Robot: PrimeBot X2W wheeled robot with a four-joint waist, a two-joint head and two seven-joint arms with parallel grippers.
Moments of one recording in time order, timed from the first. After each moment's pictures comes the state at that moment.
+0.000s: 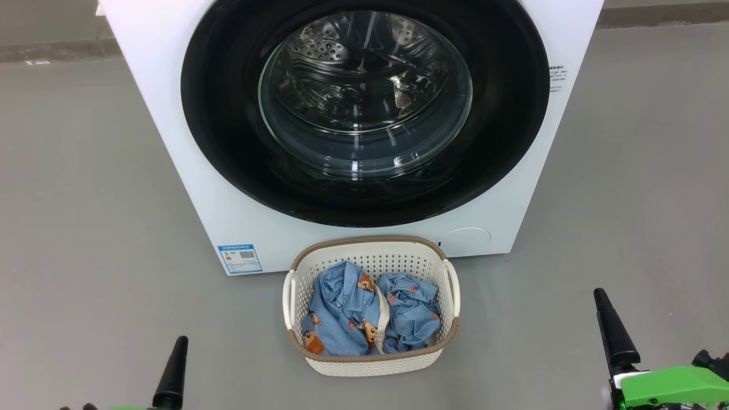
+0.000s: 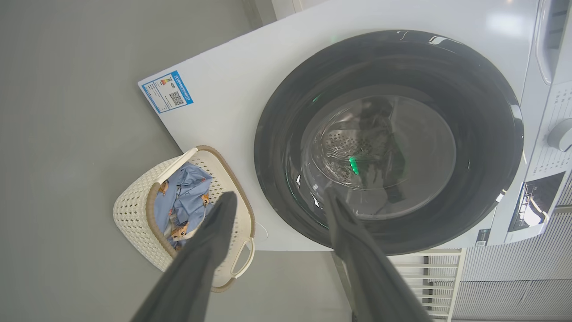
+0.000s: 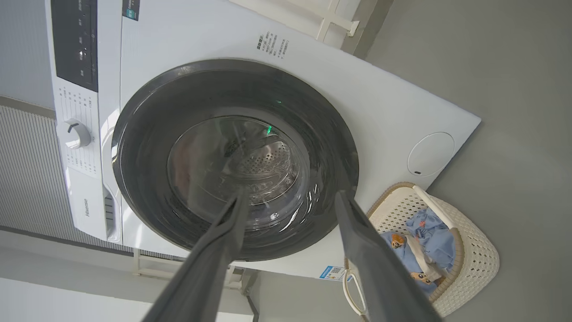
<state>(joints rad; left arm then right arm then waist) -0.01 0.01 0.03 0.29 -1.38 -0.12 0.01 -0.02 -0.07 -0.09 0.22 1.34 0.13 0.01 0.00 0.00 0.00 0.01</state>
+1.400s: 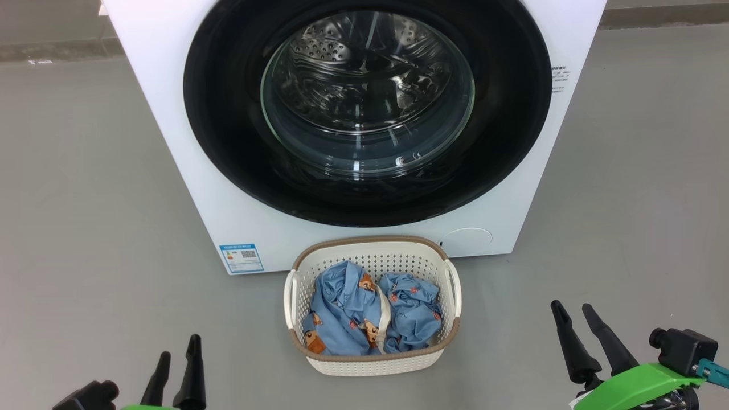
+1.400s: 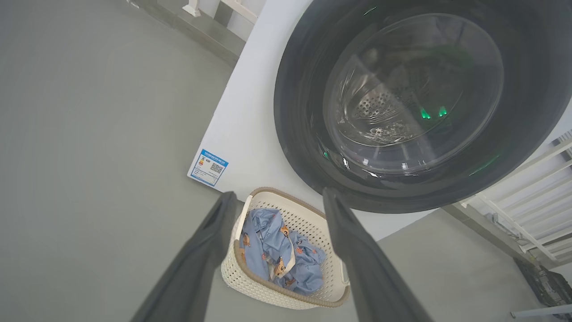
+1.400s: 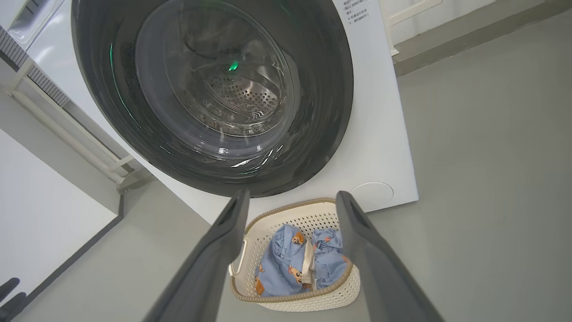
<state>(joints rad) 0.01 0.03 -0.02 0.26 -0.72 -0.12 -0.12 -0.02 -0.17 0.07 0.23 0.67 0.13 -0.11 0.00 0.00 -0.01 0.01</state>
